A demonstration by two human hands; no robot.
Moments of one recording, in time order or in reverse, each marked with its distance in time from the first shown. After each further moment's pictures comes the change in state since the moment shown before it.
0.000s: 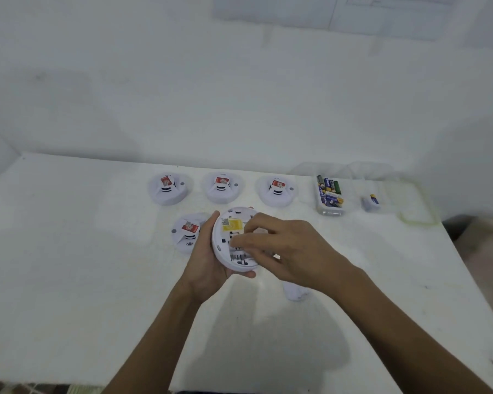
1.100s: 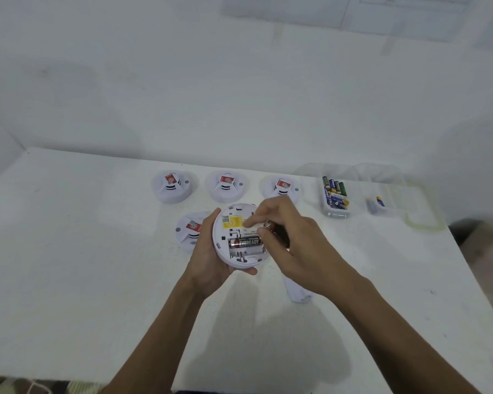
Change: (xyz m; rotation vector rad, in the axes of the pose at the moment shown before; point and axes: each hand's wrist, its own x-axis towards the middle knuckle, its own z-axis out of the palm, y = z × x) left_hand 0.010 -0.007 -0.019 -0.017 0.141 -0.009; right_hand 0.007 -0.017 -0.007 0.471 0.051 0.400
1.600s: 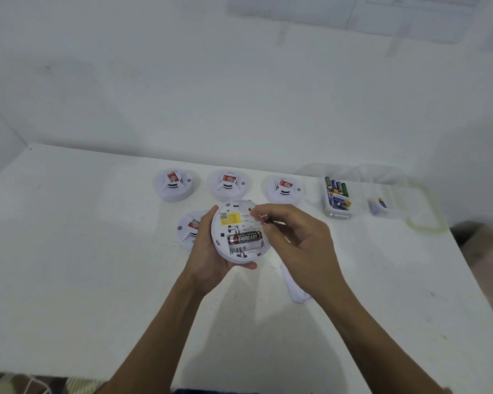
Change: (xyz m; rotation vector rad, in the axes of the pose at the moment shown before) left_hand 0.002 0.003 -0.005 0.002 -0.041 0.024; right_hand -0.002 0.003 0.020 0.291 0.305 0.084
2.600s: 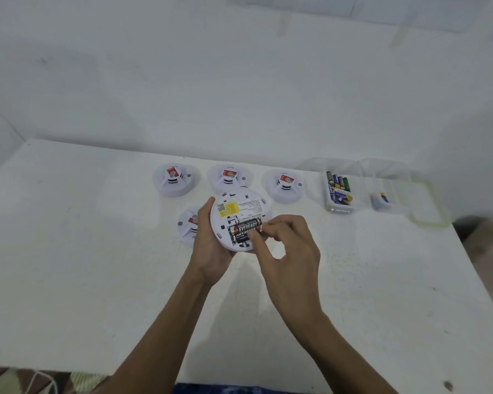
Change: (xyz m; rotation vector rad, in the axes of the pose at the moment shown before) left_hand 0.014 -0.008 0.002 -0.089 0.164 0.079; right_hand -0.023 0.018 0.039 -0.418 0.367 -0.044
